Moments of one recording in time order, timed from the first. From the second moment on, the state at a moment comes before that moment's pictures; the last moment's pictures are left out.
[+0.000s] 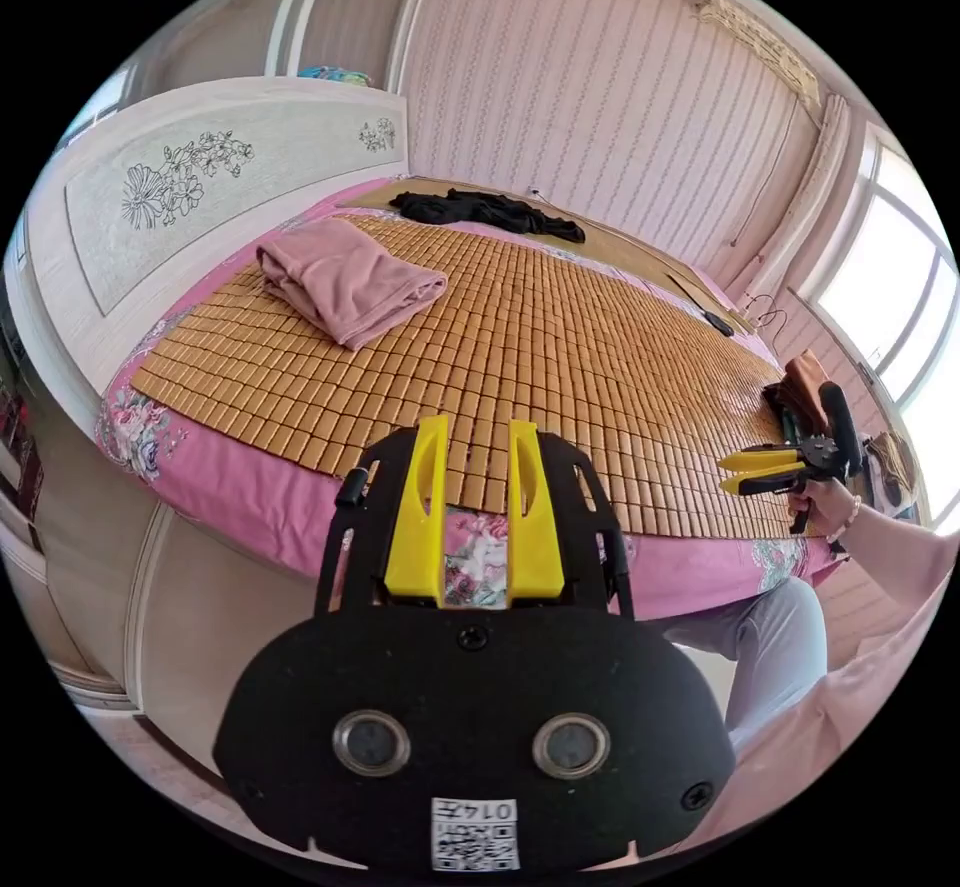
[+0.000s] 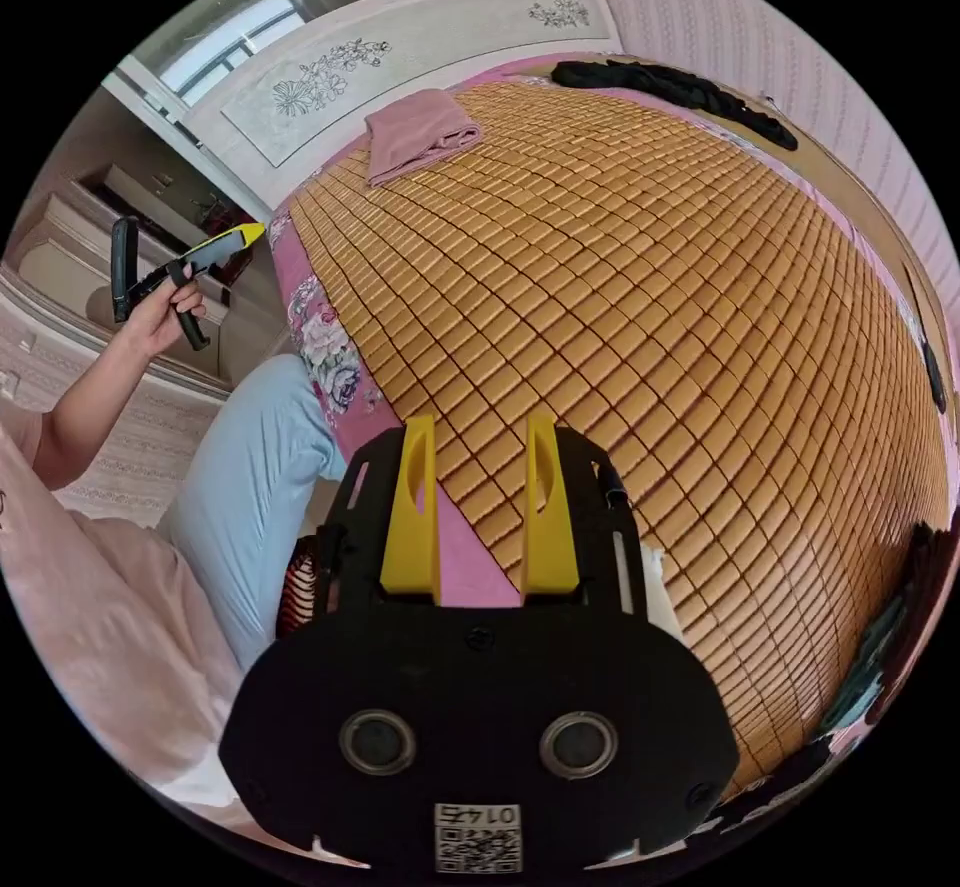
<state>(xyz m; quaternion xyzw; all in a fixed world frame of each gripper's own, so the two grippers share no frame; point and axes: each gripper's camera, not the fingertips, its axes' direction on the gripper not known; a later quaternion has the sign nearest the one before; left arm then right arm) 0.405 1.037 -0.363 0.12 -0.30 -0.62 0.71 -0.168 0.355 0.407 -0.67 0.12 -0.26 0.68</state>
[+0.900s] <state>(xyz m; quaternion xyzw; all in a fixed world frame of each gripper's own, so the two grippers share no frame) 0.213 1.179 -0.422 0.16 -0.28 -0.72 0.61 -0.251 0.602 0.836 -0.72 0.06 -0.42 0.55</state>
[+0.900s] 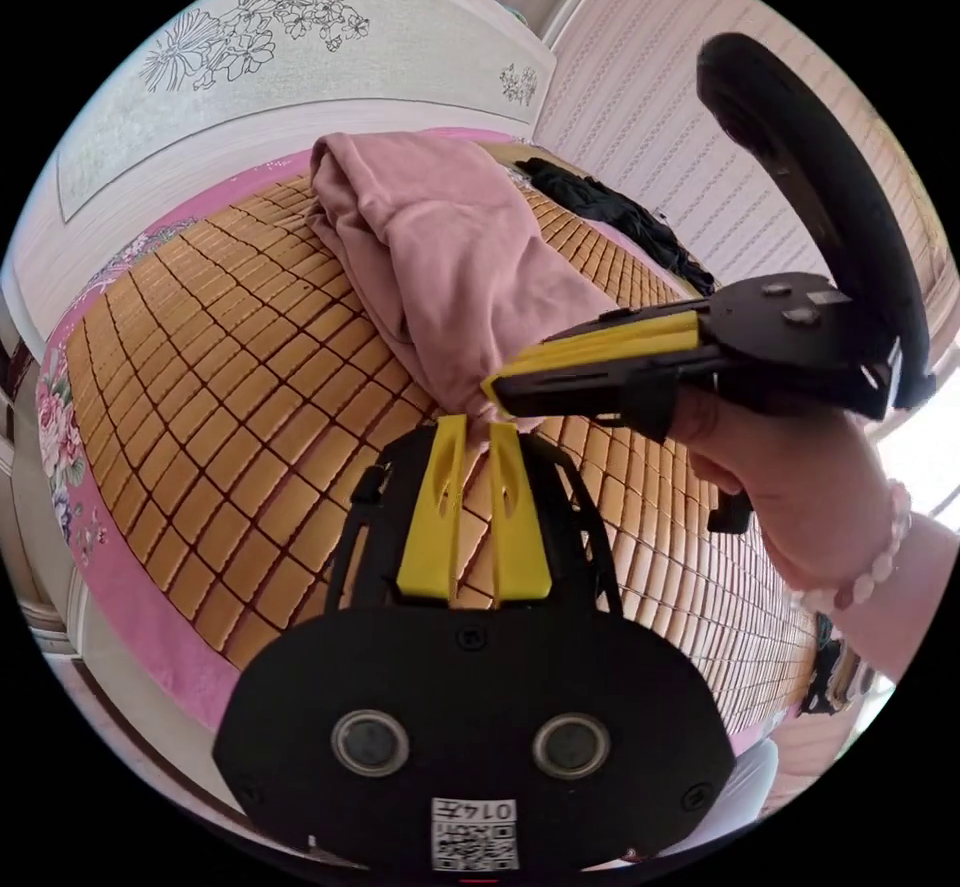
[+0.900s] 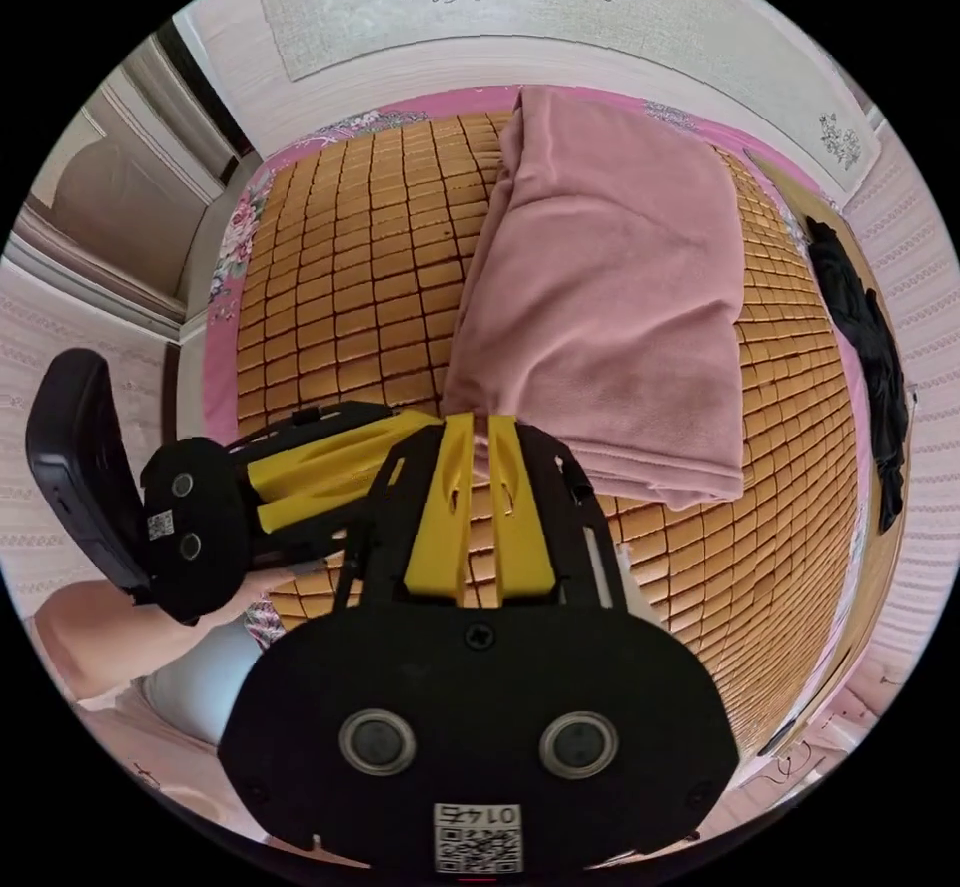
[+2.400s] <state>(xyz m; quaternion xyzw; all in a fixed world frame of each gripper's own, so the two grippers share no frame) 0.727 0.910 -0.759 0.53 -0.26 -0.34 0.73 -0.019 0.191 -0.159 -0.21 -0.08 -0.11 0.97</state>
